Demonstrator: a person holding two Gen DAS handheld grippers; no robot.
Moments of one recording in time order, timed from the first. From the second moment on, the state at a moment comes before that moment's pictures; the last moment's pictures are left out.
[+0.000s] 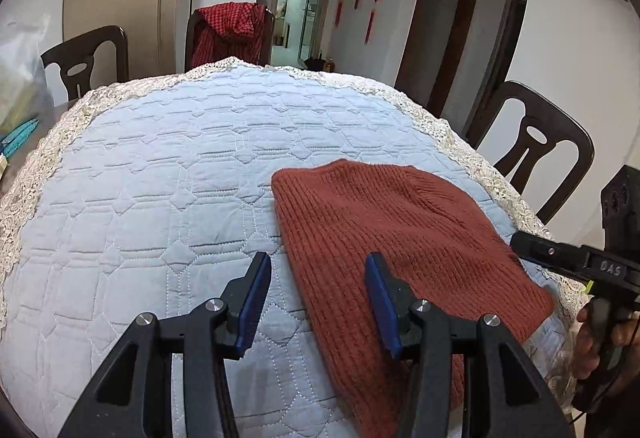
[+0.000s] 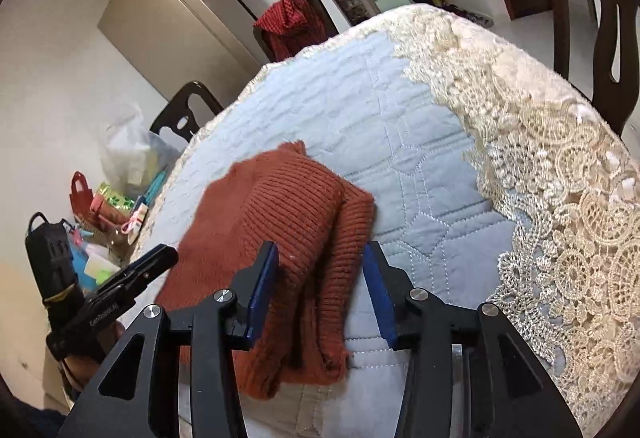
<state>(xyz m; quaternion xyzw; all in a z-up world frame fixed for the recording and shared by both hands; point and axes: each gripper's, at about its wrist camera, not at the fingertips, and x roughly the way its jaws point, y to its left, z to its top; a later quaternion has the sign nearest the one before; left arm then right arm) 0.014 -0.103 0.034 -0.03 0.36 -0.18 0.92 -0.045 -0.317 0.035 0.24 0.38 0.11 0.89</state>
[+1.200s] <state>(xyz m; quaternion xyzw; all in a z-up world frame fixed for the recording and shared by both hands) 0.027 -0.102 0.009 -0.11 0.42 -0.22 0.87 -0.036 -0.311 0.015 0.28 0.41 0.17 0.85</state>
